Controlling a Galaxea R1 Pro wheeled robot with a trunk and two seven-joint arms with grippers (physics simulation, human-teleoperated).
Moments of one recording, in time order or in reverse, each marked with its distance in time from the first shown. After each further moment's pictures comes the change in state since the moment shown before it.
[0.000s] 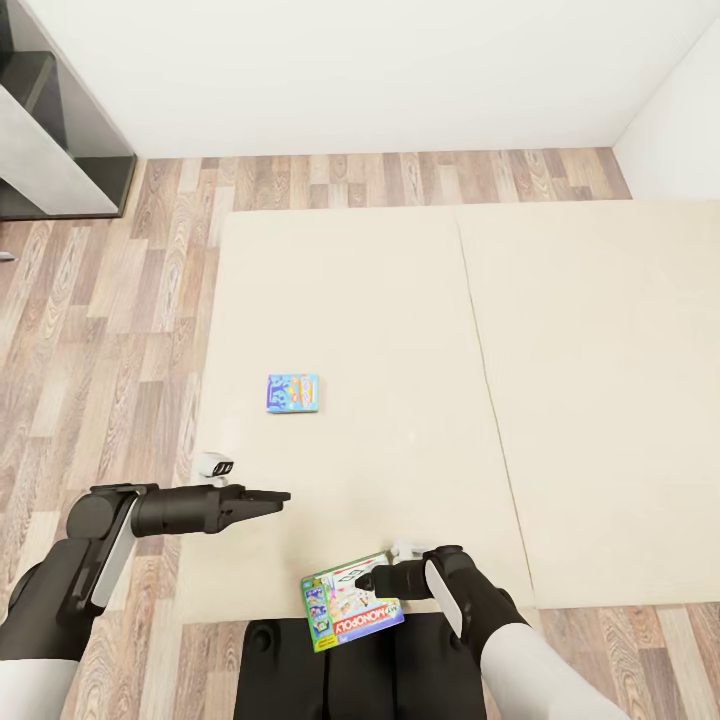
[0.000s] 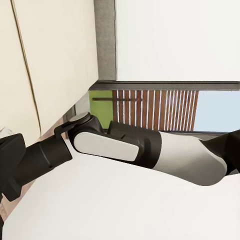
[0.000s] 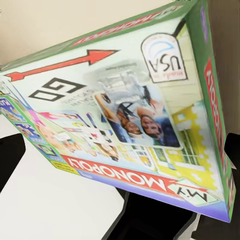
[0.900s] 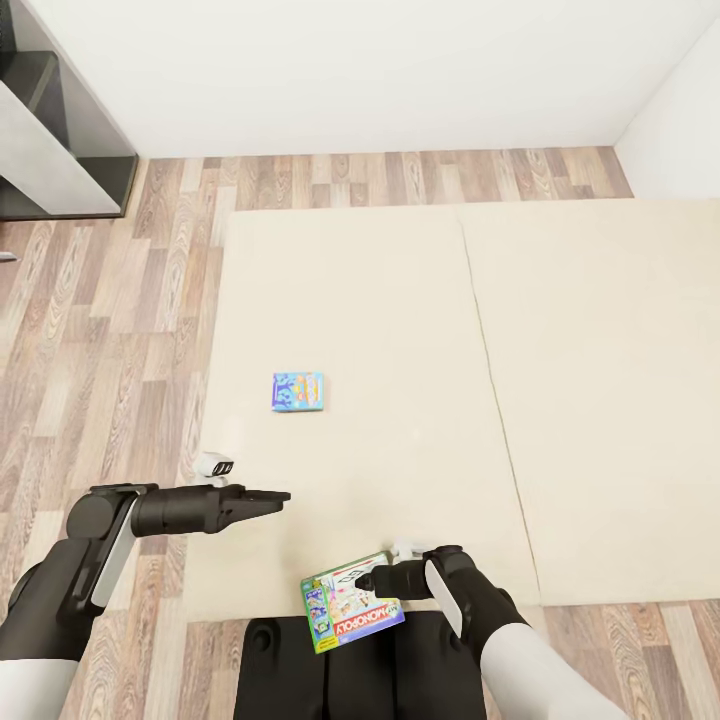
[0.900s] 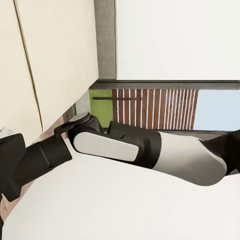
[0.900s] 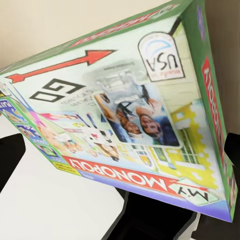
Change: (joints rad) left arm 0.000 0.000 0.000 0.000 0.001 0.000 0.000; right arm 0.000 0.000 0.000 0.000 0.000 0.000 0.000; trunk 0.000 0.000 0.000
